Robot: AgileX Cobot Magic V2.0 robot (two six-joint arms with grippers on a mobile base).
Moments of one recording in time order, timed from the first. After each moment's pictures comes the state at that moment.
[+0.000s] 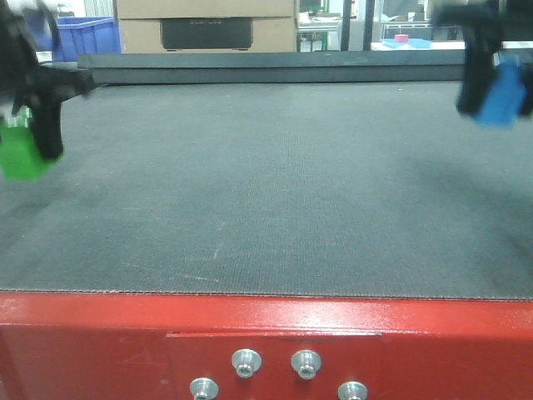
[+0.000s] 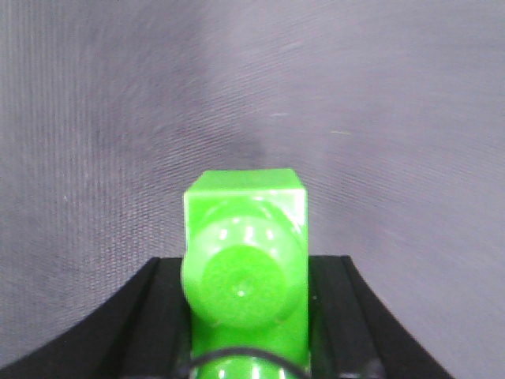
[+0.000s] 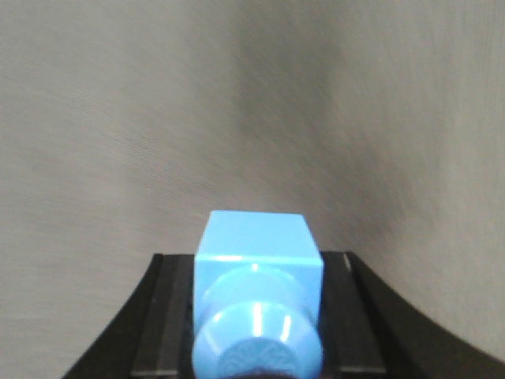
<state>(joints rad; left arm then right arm) -0.17 1.74 -1.41 0.08 0.95 -0.09 0.09 1.60 -1.38 0.12 1.01 0.12</state>
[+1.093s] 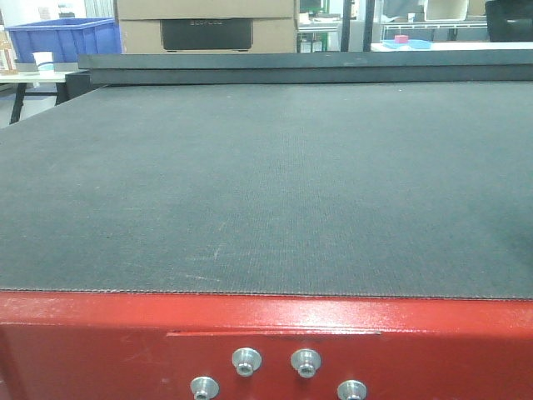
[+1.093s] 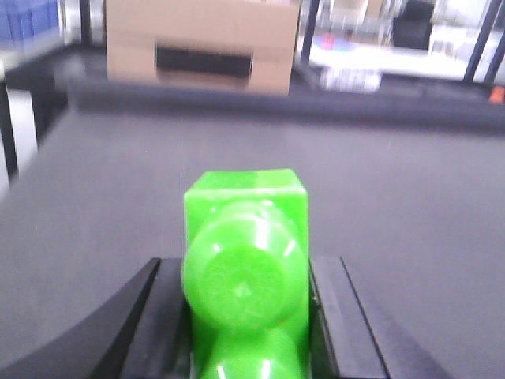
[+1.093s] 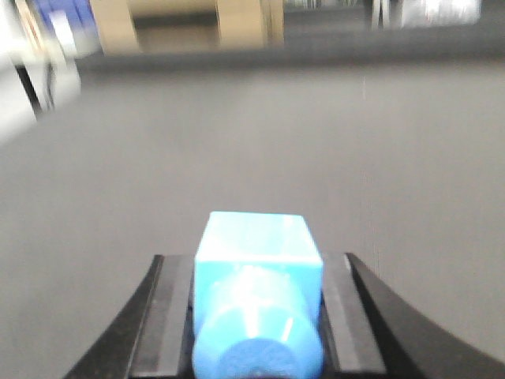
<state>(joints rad) -0.17 0.46 -0.50 -0.13 0.16 0.05 0.10 0.43 -0.52 0.06 0.29 0.10</state>
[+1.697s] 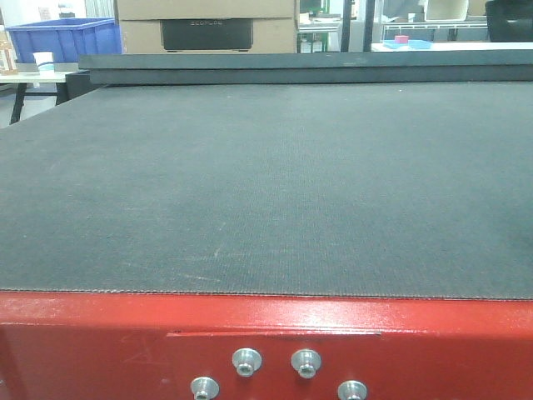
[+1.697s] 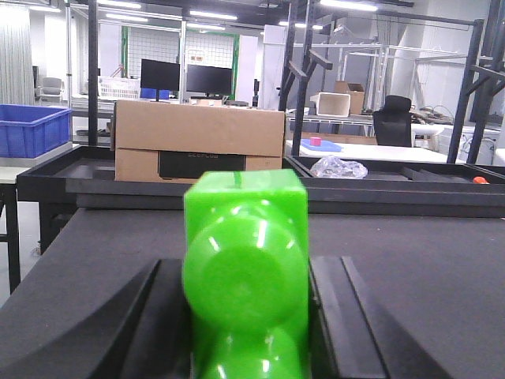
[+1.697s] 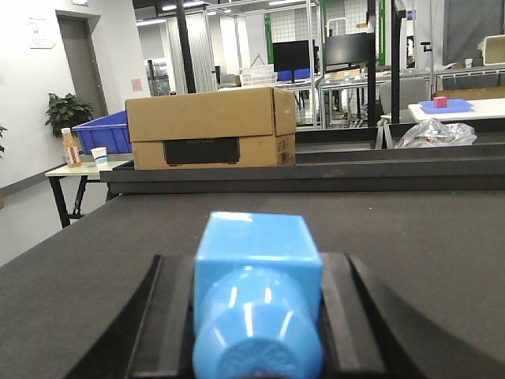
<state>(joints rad) -0.17 0.29 -0.50 -0.11 0.15 0.05 0.10 0.32 -0.52 0.06 0.20 0.09</state>
